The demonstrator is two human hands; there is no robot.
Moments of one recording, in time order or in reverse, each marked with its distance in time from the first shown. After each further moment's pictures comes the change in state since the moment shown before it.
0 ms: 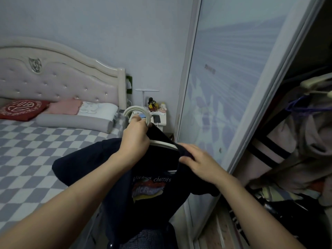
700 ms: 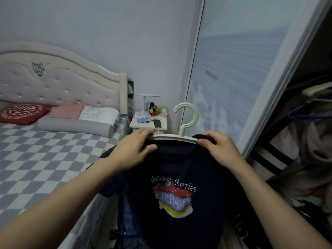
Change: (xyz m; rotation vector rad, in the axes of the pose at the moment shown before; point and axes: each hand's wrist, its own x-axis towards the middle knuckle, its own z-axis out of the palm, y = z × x) left_hand -0.002 -0.041 -0.012 0.098 -0.260 0.259; right_hand 0.020 -0.004 -0.043 0.123 0.325 0.153
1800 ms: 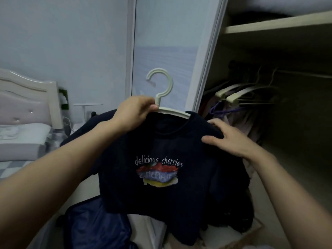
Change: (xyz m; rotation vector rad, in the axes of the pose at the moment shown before) left_hand 0.101 0.129 -0.032 -0.252 0.214 0.453; right_hand -0.075 -0.022 -0.155 -0.514 0.030 0.230
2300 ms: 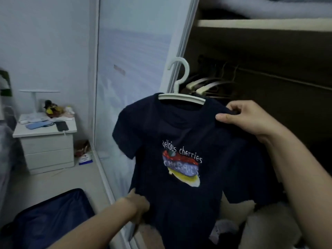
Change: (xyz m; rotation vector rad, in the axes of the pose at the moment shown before) left_hand -0.150 0.030 0.195 0.357 -1.165 0.273; right_hand -0.053 -0.013 -0.080 0.249 0.204 0.247
